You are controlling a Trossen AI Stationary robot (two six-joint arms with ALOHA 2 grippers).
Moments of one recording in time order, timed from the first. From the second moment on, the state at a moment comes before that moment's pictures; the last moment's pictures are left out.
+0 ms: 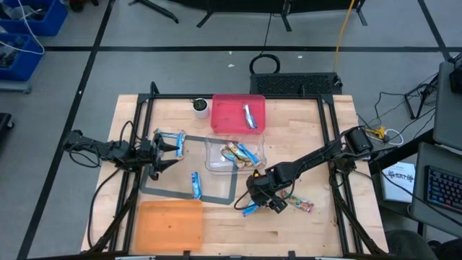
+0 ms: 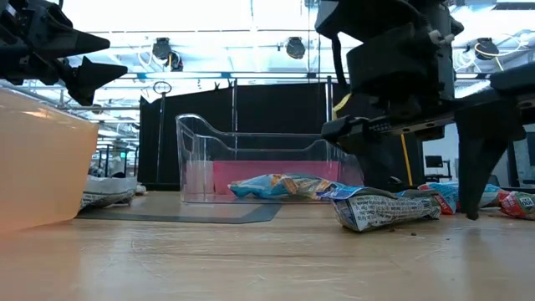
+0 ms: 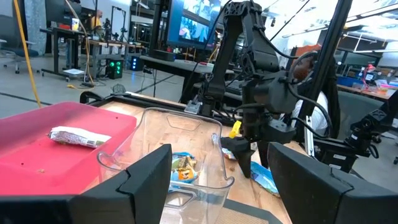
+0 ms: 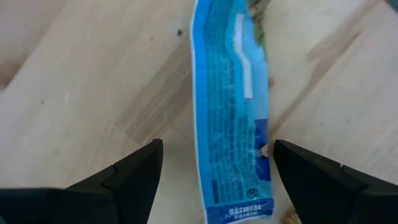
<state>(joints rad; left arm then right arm) -0.31 0.01 0.01 0.08 -0.36 -0.19 0.31 1.83 1.06 -0.49 -0.22 -0.33</state>
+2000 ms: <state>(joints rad) -0.31 0.01 0.01 0.08 -0.36 -0.19 0.10 1.54 1.58 -0.78 0.19 -0.26</state>
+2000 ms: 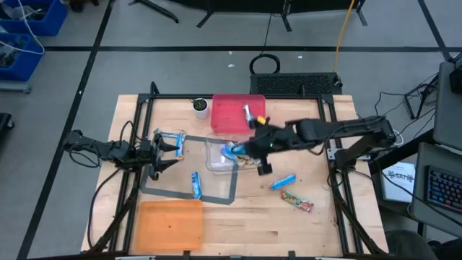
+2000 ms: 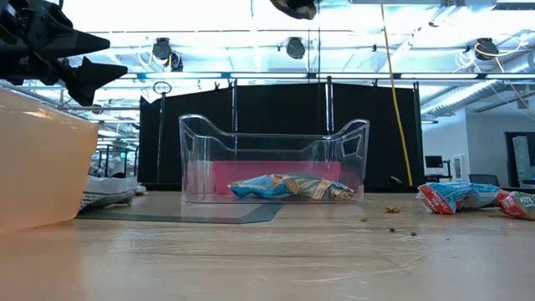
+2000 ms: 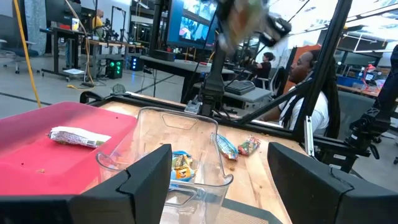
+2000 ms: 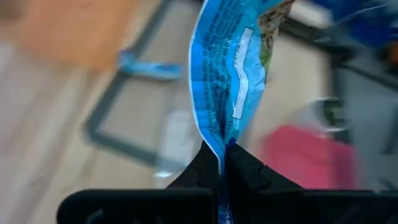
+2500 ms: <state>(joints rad) -0.31 0.01 0.01 0.08 -0.36 -0.19 -0.09 1.54 1.82 -0.56 0.45 -0.25</state>
